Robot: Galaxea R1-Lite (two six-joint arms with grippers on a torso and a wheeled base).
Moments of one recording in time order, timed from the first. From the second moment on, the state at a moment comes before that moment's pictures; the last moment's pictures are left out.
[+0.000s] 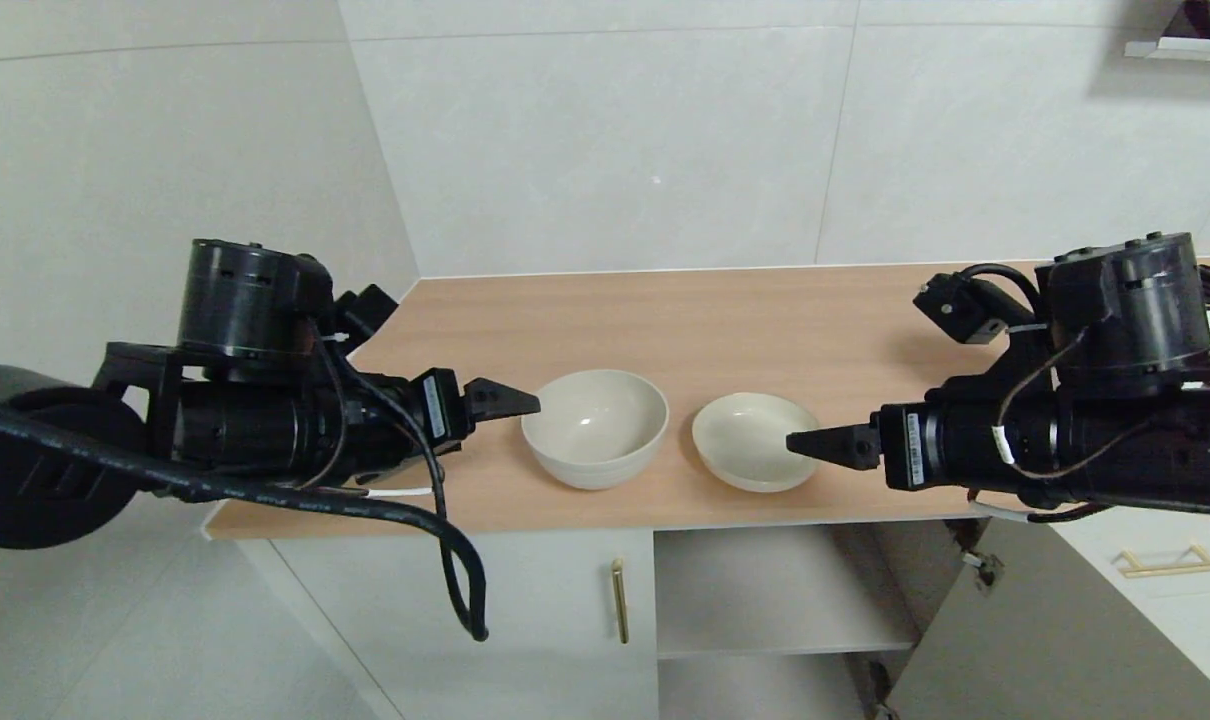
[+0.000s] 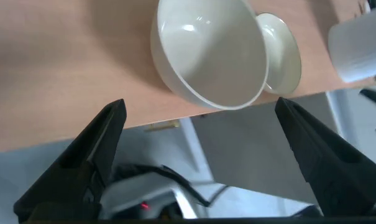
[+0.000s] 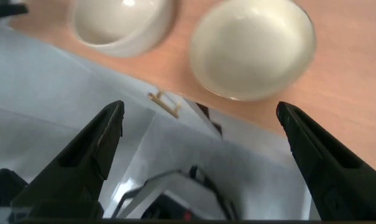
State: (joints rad) left arm -0.34 1.65 -1.00 -0.10 -0.24 -0.56; right arm 0.53 1.57 -0.98 -0.12 0.09 0.26
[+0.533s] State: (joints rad) left arm -0.37 1.77 -1.05 -0.11 -0.18 -0.68; right arm 0.45 1.77 -1.17 -0.01 -0.07 0.39
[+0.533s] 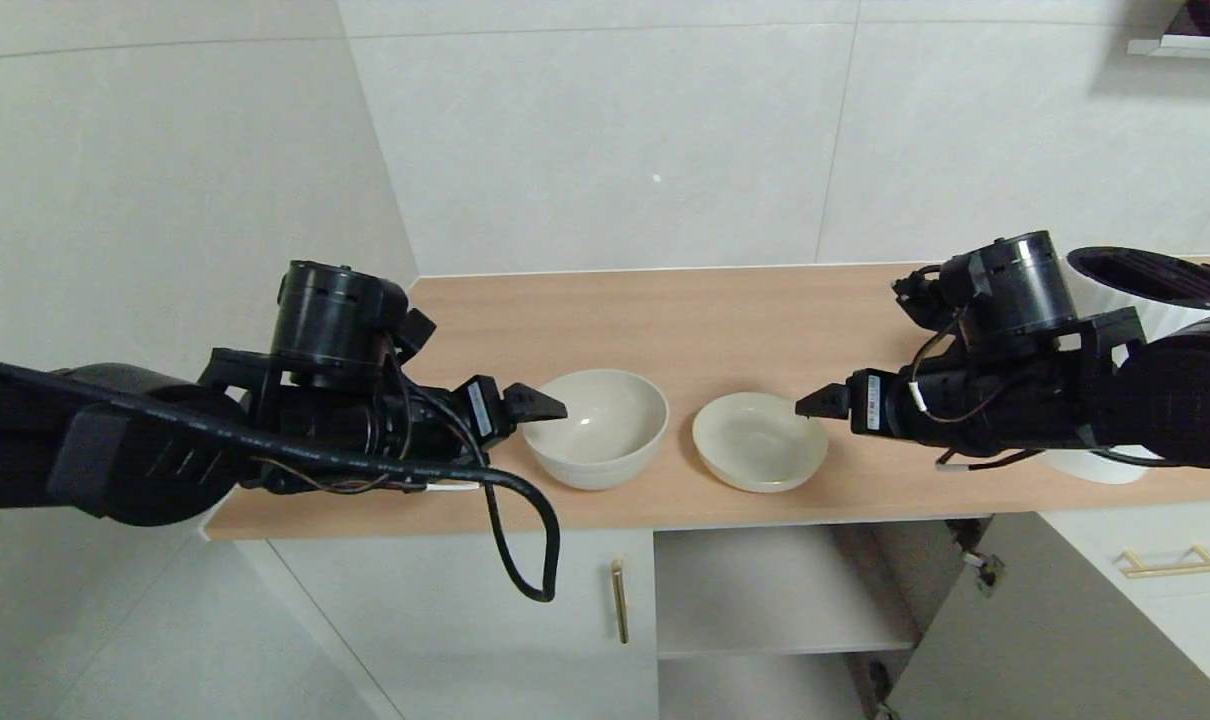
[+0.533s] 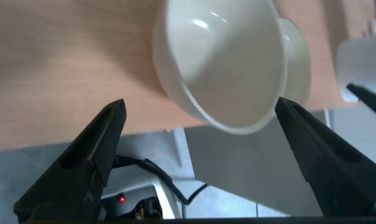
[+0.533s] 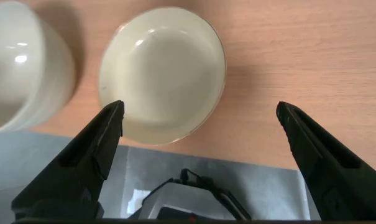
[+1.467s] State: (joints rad) left arm -0.39 1.85 -1.08 -0.11 -0.13 -0.71; right arm 0.45 1.80 -1.17 -0.01 -0.07 0.39
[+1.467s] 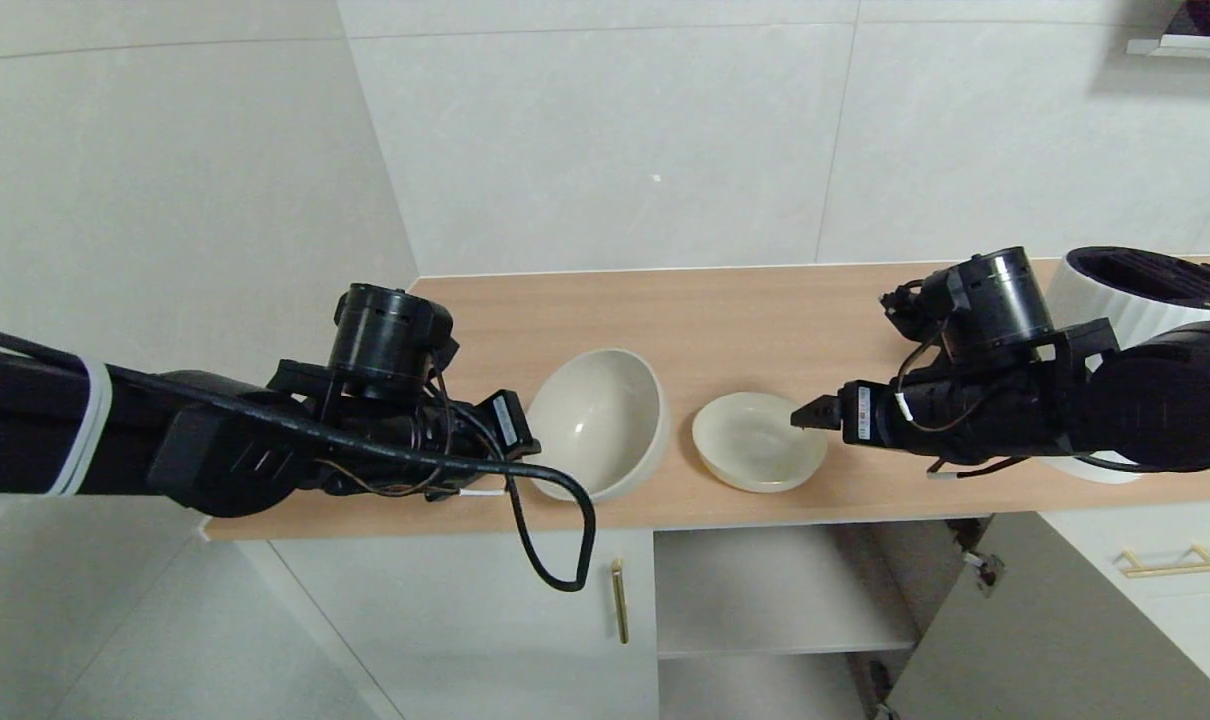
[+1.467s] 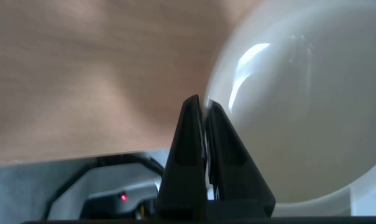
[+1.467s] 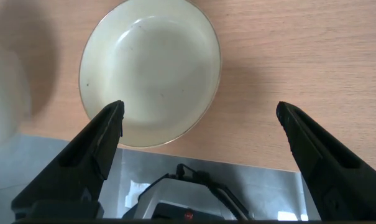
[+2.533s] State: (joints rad) left arm -0.39 1.84 -1.08 -0.11 -0.13 -0.72; right arm 0.47 1.95 -1.18 -0.12 -0.25 0.38
